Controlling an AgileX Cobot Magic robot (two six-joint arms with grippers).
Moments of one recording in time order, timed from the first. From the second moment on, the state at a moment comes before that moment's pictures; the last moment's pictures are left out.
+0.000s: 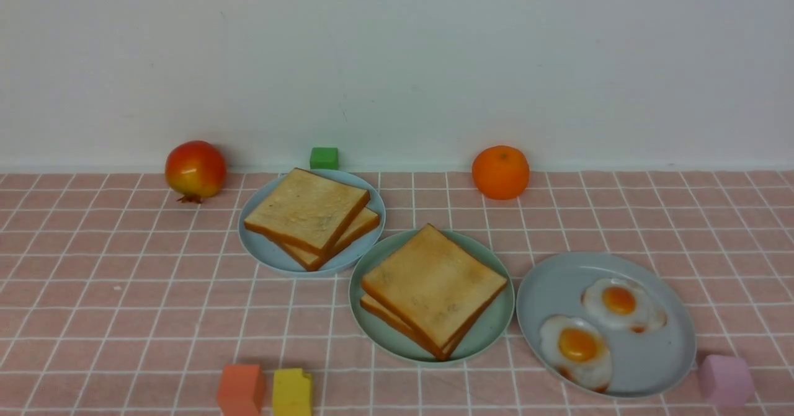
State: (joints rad) right arm -0.06 -0.01 0.03 0.00 0.38 0.04; left arm -0.13 -0.01 0.01 0.01 0.39 -0.23
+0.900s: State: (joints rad) right arm -0.06 -0.01 0.03 -0.02 0.39 0.14; left arm -0.13 -0.01 0.01 0.01 0.39 -0.23
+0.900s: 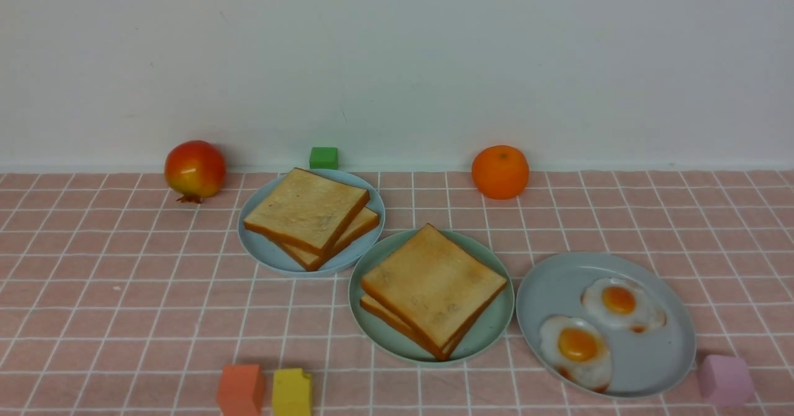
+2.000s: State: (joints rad) right arm -0.06 -0.01 0.02 -0.02 0.39 0.14; left arm -0.13 -0.01 0.01 0.01 0.39 -0.23
